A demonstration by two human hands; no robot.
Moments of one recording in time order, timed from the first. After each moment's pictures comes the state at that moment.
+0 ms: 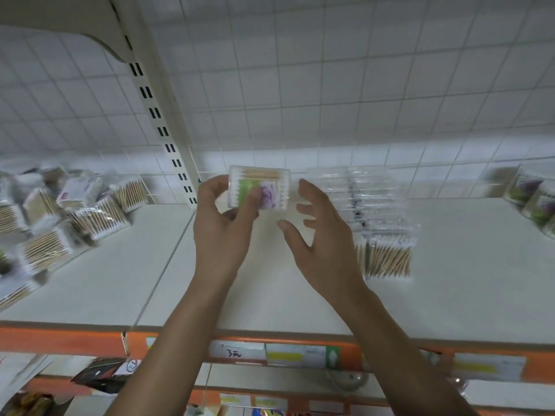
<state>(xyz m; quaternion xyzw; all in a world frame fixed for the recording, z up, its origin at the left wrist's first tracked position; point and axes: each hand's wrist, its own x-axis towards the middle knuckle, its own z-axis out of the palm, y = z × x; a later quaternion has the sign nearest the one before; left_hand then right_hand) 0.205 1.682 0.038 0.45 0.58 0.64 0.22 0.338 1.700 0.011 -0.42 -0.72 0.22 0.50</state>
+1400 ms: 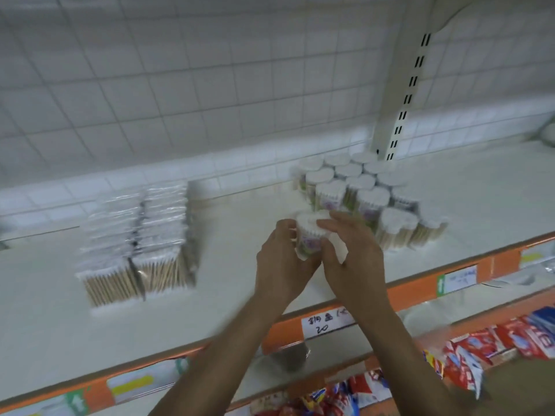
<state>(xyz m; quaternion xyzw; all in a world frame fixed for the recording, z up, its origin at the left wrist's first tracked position) 0.572 1.709 -0.025 0.70 0.56 0.36 0.24 0.684 1.677 -0.025 -0.61 -0.61 0.04 0.51</state>
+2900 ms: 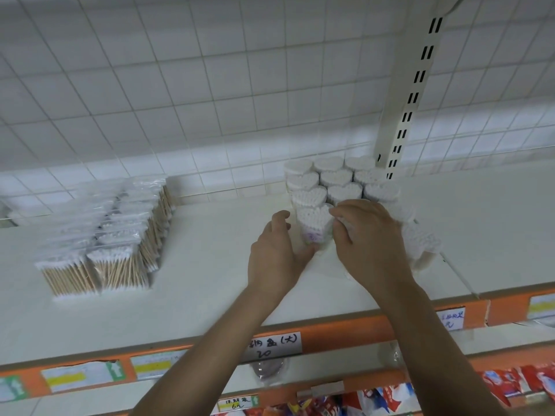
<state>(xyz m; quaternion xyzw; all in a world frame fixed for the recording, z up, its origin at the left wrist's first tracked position) 0.651 1.745 -0.030 0.68 0.64 0.31 0.15 0.793 1.732 -0.002 -0.58 -0.70 -0.05 0.41</state>
